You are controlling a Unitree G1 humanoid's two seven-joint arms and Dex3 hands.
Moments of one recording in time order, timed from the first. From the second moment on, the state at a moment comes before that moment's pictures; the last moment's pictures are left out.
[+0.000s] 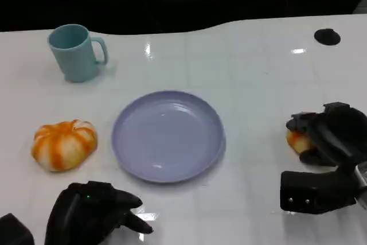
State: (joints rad) left arm 0.06 -0.05 0.12 0.43 -0.36 -0.39 -0.59; right arm -0.55 -0.35 0.48 0.88 -0.89 -0.17 -0.49
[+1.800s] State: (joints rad) left arm 0.07 -0.05 0.11 0.41 -0.36 -0.37 -0.59; right arm -0.66 0.04 0.49 0.93 -0.71 -0.49 -0.59
